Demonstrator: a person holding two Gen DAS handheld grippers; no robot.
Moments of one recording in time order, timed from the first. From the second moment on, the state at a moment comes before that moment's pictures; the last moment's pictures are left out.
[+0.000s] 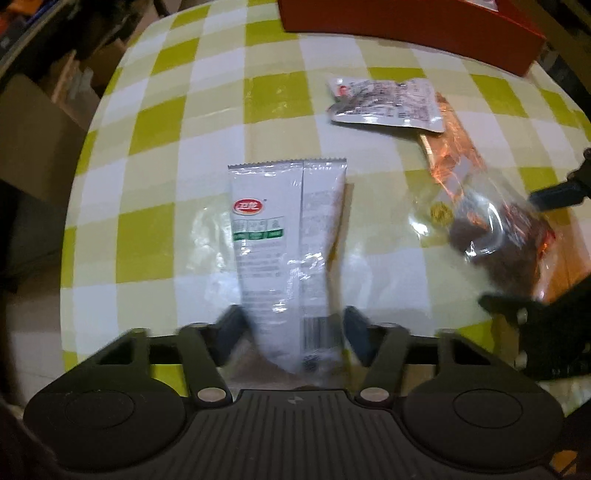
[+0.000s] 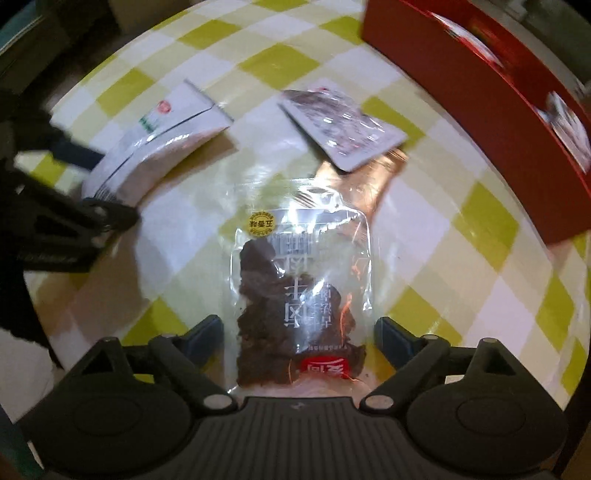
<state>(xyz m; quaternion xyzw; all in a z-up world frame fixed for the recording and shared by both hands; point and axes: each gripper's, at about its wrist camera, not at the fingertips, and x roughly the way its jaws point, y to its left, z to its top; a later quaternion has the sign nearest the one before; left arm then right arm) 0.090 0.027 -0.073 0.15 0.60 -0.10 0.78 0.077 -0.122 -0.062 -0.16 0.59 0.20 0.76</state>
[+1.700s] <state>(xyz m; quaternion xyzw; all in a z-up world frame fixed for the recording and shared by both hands) 0.208 -0.079 0.028 0.09 0.49 -0.13 0.86 0.178 -0.236 0.050 0.01 0.46 0.05 0.89</state>
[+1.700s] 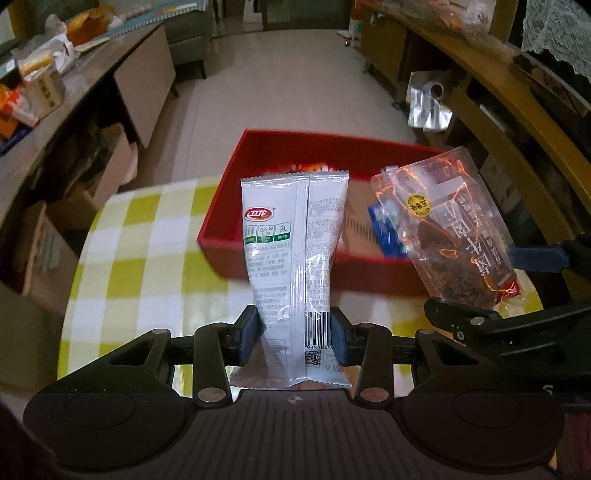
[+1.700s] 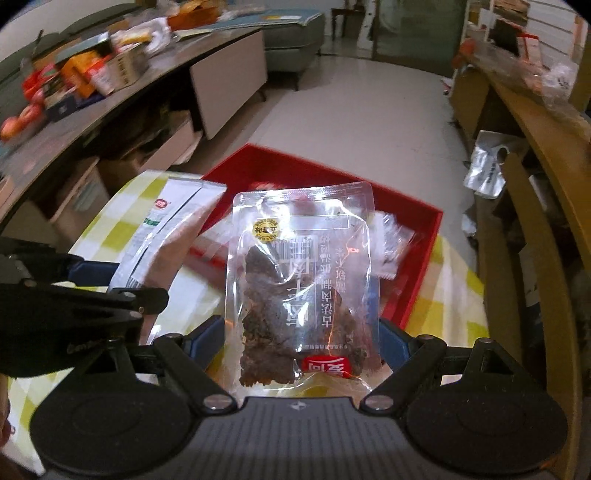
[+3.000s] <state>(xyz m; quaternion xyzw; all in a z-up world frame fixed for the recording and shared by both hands) 0.298 -0.124 -0.006 0.13 0.47 -0.09 0.87 0.271 -0.269 0.006 0.00 0.47 -0.03 0.88</state>
